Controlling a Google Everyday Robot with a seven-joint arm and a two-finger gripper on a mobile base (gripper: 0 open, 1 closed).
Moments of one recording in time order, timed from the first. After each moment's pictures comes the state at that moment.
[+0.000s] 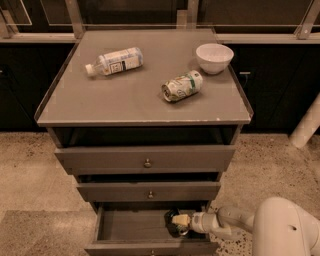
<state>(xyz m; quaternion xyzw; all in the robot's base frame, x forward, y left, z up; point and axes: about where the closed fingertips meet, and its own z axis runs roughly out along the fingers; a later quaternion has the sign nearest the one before) 0.530 -0.124 0.175 0.08 0.90 0.41 0.12</state>
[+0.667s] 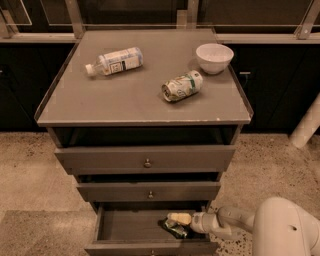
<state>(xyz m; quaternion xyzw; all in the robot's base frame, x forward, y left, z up) 0.530 -0.124 0.175 0.08 0.90 0.41 0.12</state>
